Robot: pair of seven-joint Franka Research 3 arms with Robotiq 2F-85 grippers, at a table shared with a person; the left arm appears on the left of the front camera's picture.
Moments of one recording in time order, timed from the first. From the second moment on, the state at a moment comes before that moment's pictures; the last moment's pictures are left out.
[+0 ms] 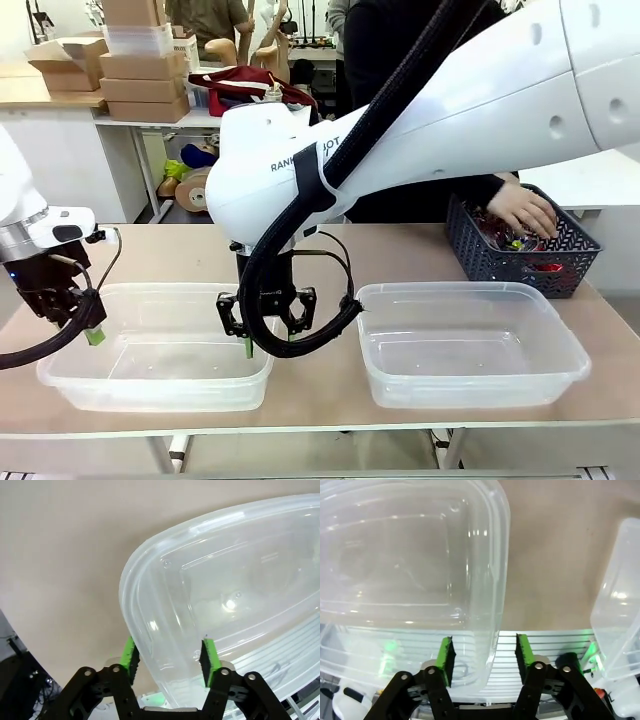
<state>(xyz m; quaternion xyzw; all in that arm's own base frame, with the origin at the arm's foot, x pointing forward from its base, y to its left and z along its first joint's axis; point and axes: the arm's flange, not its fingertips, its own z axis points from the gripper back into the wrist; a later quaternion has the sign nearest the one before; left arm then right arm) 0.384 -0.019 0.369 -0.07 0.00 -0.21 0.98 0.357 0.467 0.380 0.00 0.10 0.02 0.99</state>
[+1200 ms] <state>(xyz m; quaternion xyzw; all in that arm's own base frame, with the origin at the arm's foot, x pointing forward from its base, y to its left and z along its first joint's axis) 0.382 -0.014 0.375 -0.07 0.00 -0.17 0.98 0.357 0.468 0.384 -0.01 0.10 0.01 0.99</state>
